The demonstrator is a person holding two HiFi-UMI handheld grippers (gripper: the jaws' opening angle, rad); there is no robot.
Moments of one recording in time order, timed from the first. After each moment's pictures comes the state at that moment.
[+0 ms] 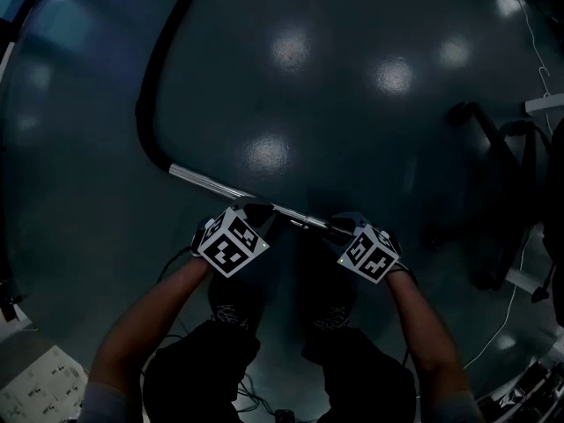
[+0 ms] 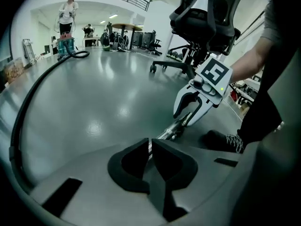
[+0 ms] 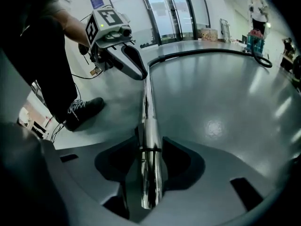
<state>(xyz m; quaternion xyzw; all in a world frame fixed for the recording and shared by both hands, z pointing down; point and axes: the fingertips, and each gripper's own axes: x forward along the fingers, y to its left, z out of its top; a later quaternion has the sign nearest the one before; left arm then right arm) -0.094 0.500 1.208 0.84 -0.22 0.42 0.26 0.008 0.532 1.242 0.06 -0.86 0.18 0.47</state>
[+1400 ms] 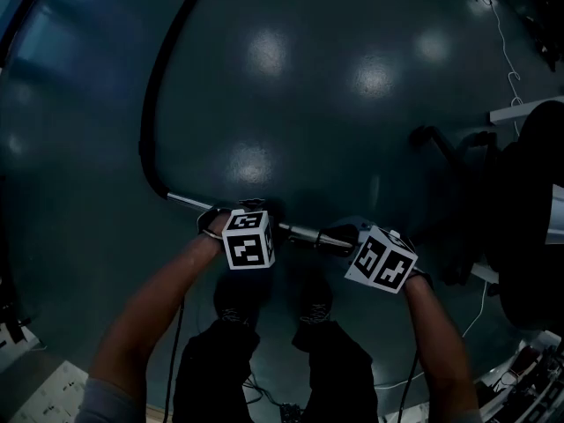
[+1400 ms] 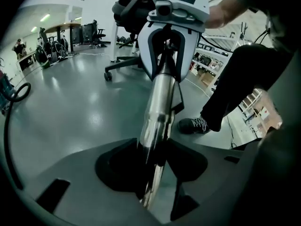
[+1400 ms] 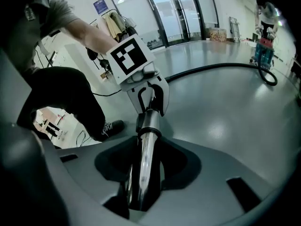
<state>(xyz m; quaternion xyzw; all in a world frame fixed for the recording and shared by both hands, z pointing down) -0.043 0.461 1.095 0.86 0.07 0.50 0.11 0.008 0.460 1.021 0.00 -0.85 0.18 0.49</state>
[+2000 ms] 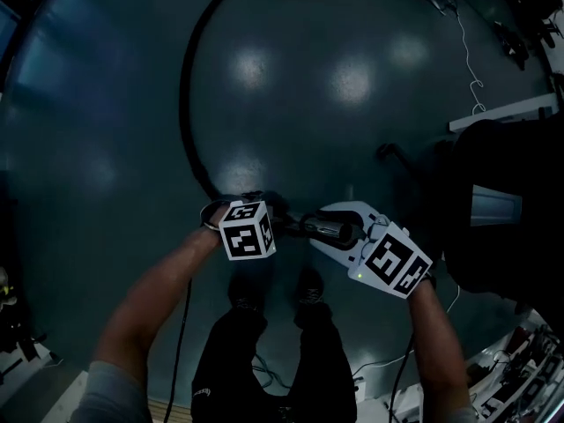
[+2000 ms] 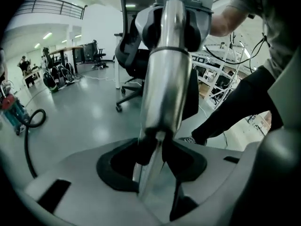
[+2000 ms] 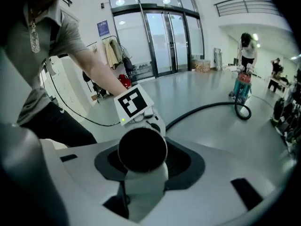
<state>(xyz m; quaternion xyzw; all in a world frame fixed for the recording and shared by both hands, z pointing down) -0.061 0.397 0.860 0.90 0.06 0.43 0.08 -0.059 0.386 0.725 0.11 -0.91 0.15 0.38</state>
